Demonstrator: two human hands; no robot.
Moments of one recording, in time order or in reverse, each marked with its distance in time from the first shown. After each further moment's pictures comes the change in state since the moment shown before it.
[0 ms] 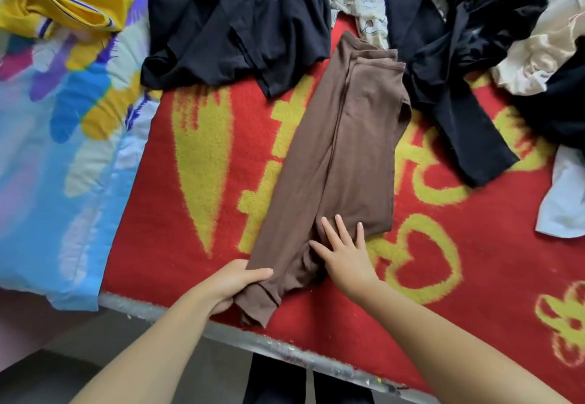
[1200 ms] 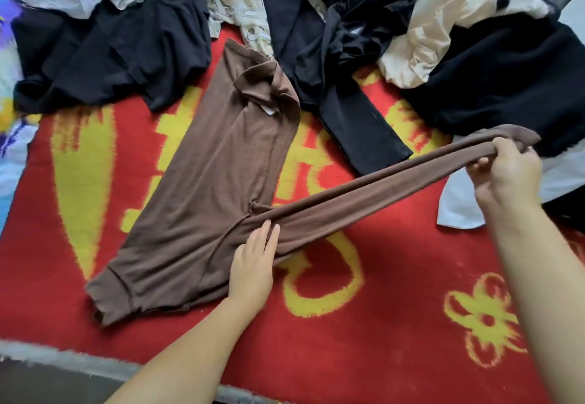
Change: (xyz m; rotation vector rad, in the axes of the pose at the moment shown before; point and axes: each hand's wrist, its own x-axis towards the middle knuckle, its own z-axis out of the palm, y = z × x) left_hand 0.087 0.025 0.245 1.422 0.716 0.757; right_hand -0.121 0.345 -0.130 1.917 1.209 0.786
